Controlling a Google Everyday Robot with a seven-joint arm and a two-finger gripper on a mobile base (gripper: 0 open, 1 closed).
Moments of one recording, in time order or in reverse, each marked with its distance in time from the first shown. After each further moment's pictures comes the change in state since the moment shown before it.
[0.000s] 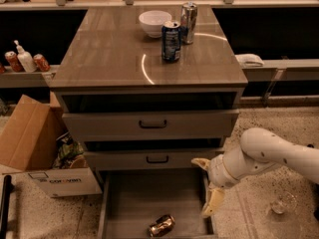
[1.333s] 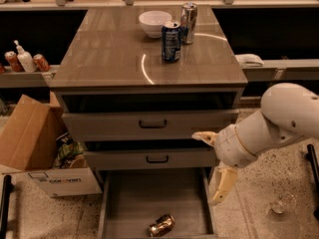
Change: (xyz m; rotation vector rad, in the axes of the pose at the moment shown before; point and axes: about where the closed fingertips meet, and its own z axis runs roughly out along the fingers) arm -0.120 0.030 -0.126 0.035 0.014 -0.085
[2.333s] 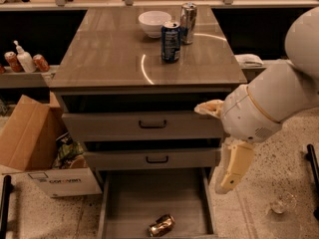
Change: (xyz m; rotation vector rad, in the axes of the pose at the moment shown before) arm -0.098 0.021 -0.100 0.021 0.101 -0.005
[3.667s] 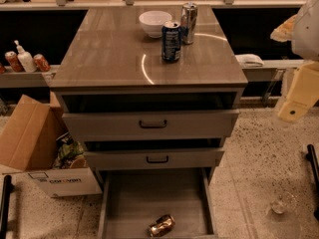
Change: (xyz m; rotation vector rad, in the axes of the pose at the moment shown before) arm 0.029 -0.051 -0.174 0.335 0.373 0.226
